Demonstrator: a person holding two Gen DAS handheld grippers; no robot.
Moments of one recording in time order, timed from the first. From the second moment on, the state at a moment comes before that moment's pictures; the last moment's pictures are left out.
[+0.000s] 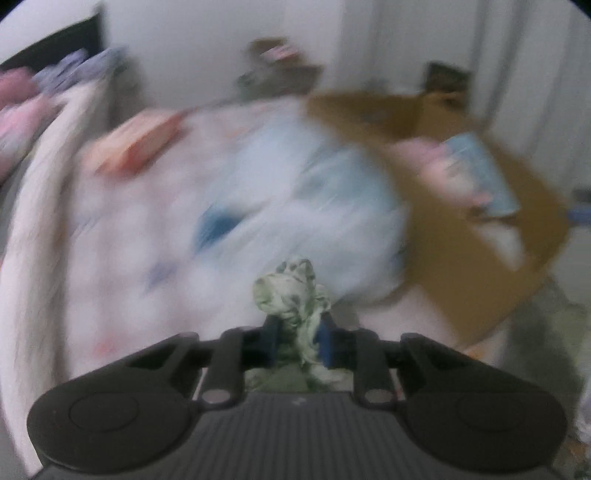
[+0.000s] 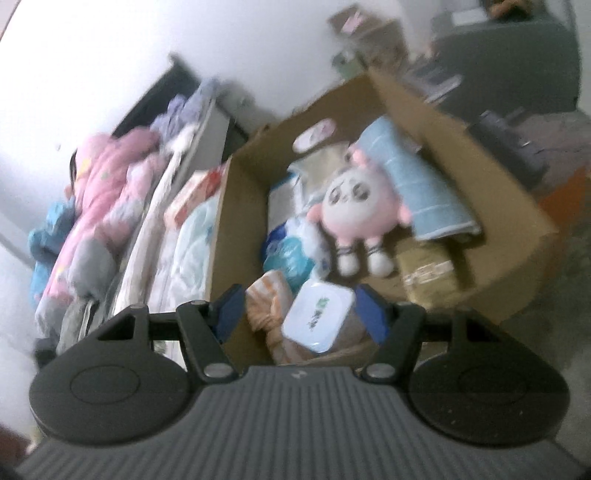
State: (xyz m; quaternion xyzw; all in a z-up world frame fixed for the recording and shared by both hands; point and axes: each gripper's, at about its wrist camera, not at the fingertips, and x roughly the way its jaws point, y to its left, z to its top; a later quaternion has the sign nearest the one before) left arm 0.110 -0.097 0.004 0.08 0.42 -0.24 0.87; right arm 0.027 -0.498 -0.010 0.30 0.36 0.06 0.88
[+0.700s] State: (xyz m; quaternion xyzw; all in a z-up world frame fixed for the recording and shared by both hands) left arm 0.175 -0.422 -0.019 0.16 0.52 -0.42 0.73; right arm -0.081 -0.597 -0.086 0.42 0.26 -0.10 0.86
